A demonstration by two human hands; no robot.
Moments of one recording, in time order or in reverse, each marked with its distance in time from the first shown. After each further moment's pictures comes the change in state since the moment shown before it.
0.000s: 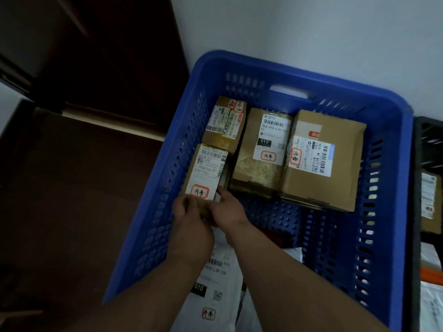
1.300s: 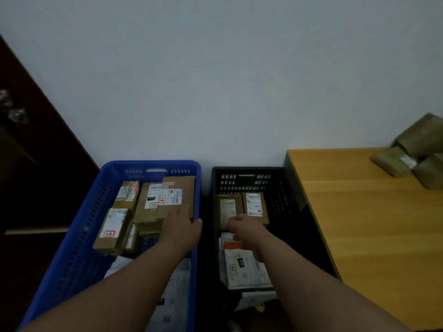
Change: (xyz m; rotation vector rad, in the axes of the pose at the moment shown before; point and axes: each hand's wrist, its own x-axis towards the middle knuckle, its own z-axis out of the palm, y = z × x) left_hand -0.316 0.249 0.064 0.341 -0.122 0.427; right_hand -0.378 0.055 -0.332 -0.048 0.275 -0.194
